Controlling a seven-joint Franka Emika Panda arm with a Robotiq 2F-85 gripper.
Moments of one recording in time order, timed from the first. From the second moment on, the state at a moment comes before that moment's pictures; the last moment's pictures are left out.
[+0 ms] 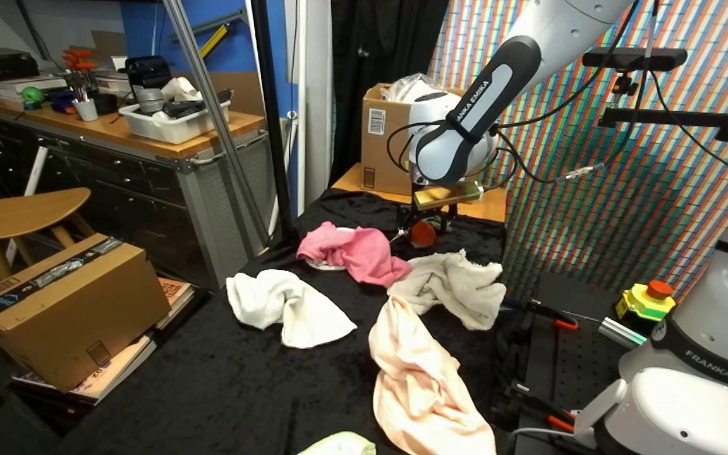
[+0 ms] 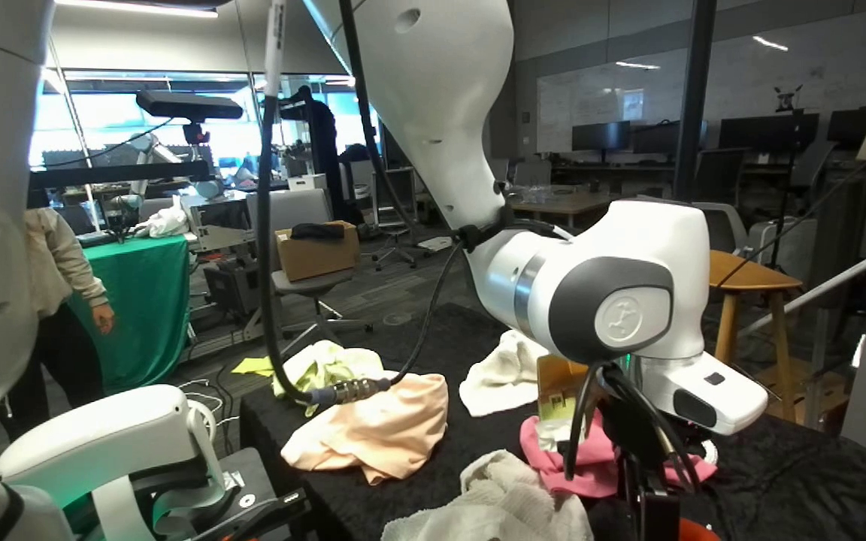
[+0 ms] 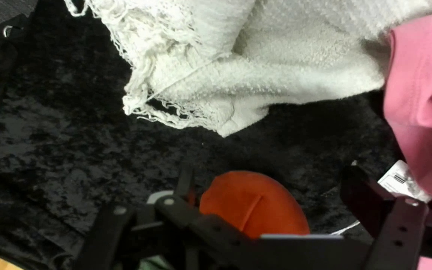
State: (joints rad) arm -0.08 0.38 -0.19 -2.26 -0.07 2.59 0.59
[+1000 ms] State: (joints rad) arm -0.07 0.45 -0.25 -2.25 -0.05 2.73 0.58
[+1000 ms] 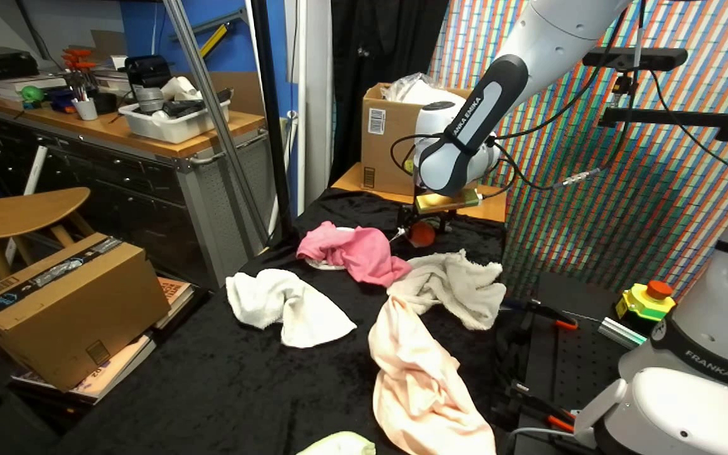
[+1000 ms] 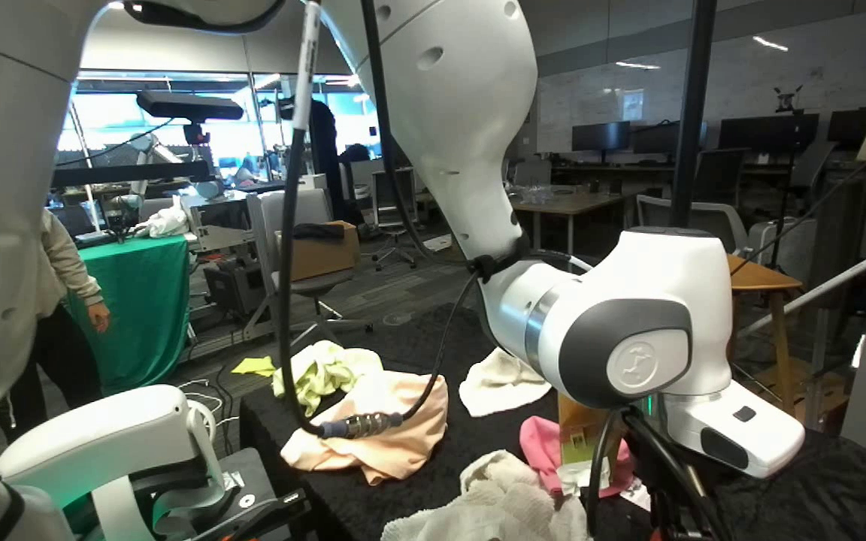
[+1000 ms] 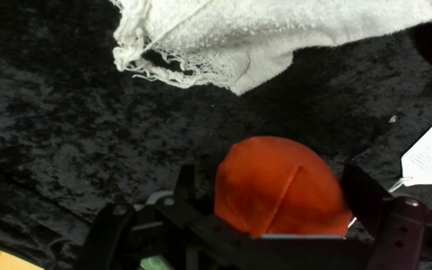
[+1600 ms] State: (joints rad) arm -0.07 0.47 -0.25 -2.22 -0.01 2.74 0.58
